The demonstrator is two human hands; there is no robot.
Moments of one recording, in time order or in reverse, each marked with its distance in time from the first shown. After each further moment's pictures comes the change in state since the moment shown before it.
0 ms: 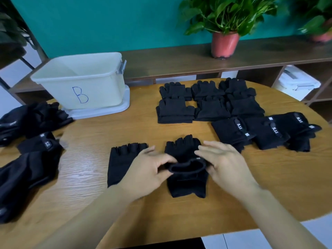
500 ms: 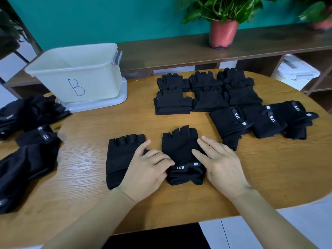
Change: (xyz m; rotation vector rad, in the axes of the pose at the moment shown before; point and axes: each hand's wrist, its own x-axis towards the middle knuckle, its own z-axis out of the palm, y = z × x) left_hand -0.021 -0.010 0.025 0.424 0.097 0.298; right_hand -0.025 0.007 0.034 -0.188 0.175 -0.135
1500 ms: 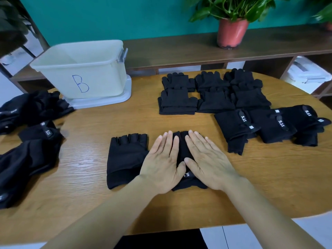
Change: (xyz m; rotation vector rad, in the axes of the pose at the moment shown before) left_hand 0.035 0.021 0.022 0.165 -0.499 -0.351; right_hand 0.034 -0.006 0.015 0.067 -0.622 0.111
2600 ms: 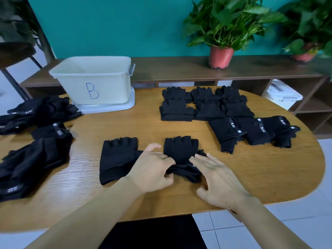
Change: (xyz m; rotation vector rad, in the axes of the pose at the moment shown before) left_hand -0.043 -0.033 -0.010 -0.183 0.479 0.319; right_hand -0.071 -0.031 -0.020 0.043 0.120 -0.088
